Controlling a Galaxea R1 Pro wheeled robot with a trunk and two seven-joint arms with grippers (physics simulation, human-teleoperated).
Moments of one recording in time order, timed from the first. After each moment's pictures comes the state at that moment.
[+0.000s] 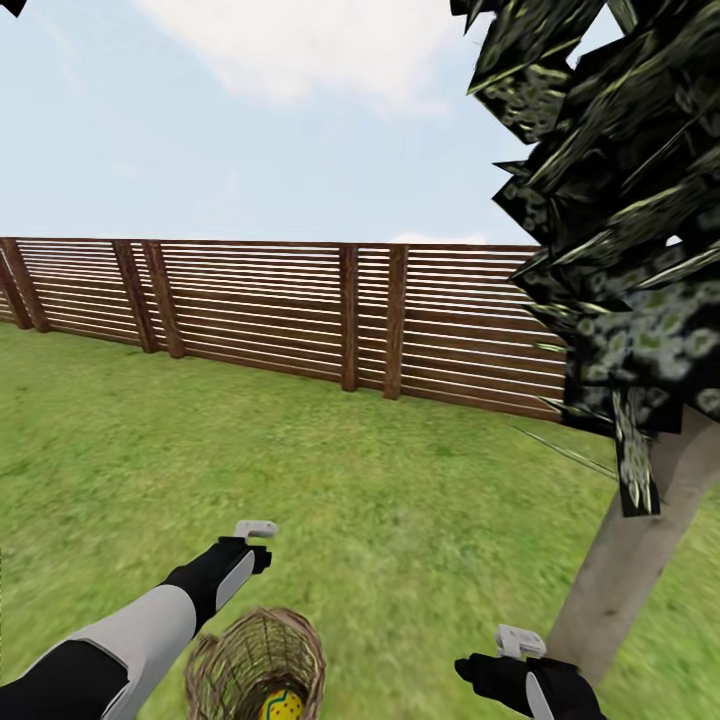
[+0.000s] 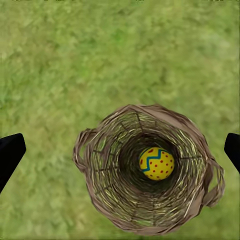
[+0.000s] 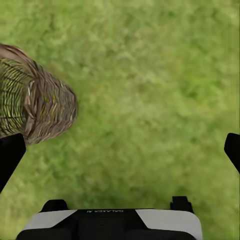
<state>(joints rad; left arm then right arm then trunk) -0.81 0.01 -0.44 -0.28 0.43 0.38 0.30 -0.19 0.02 -0.12 -1.03 -0.10 0.71 0.11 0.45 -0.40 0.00</state>
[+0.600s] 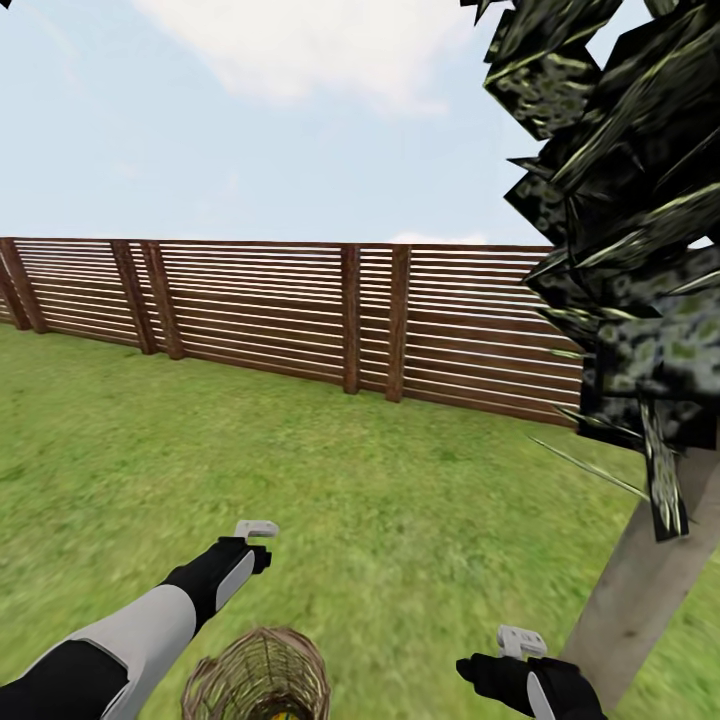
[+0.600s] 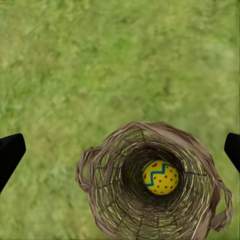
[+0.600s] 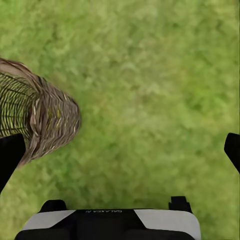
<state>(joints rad) -0.81 0.01 -0.44 -0.28 0.43 0.38 0.30 -0.19 0.01 -0.12 -1.03 -0.10 0.71 0.11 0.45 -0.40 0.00</state>
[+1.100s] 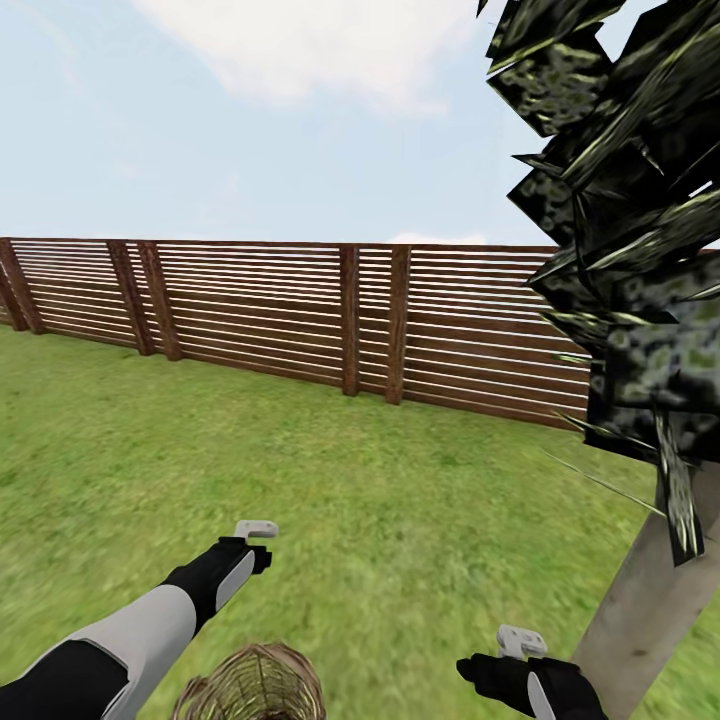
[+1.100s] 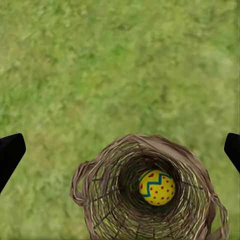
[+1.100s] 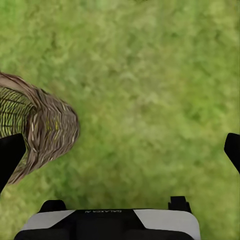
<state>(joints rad) -0.81 0.01 -0.44 -0.28 0.43 0.38 0.30 -0.19 0.01 -0.12 -1.03 -0.10 0.71 0.11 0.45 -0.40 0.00</state>
